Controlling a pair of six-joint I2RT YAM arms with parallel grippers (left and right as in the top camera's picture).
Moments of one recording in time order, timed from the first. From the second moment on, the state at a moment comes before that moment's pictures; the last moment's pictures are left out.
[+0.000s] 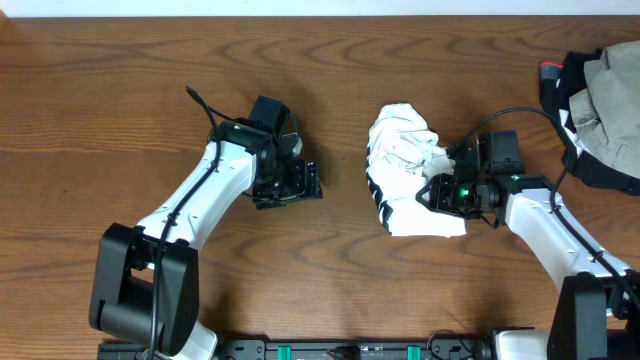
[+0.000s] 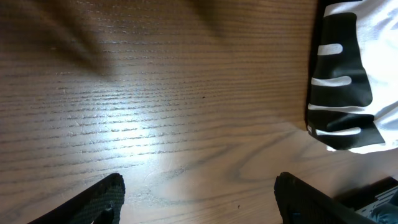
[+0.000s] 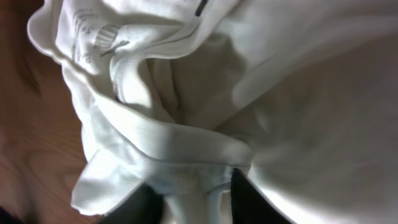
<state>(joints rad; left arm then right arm) -0.34 1.72 1.19 -0.92 0.41 -0.41 0.07 1.52 0.79 -0.52 -0.47 0.28</state>
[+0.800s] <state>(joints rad) -0.34 1.72 1.19 -0.91 0.41 -0.41 0.07 1.49 1.08 -0.88 -0.23 0.28</state>
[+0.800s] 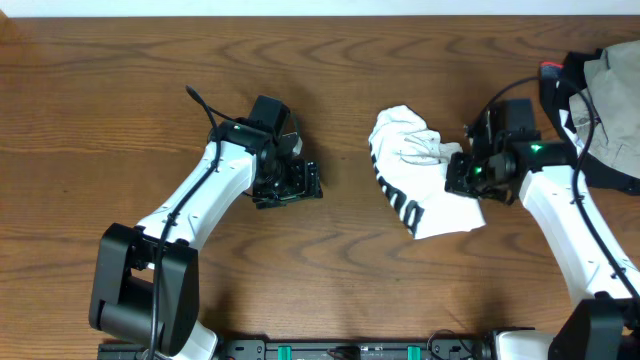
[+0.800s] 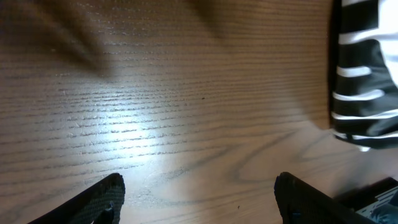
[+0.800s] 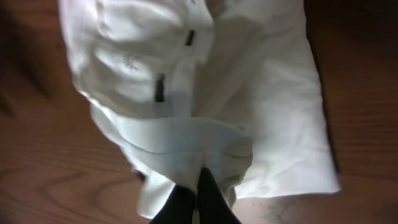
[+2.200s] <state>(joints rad) -0.34 1.72 1.19 -0.92 0.41 -0.40 0.05 1.50 1.10 -0.87 -0.12 0.22</state>
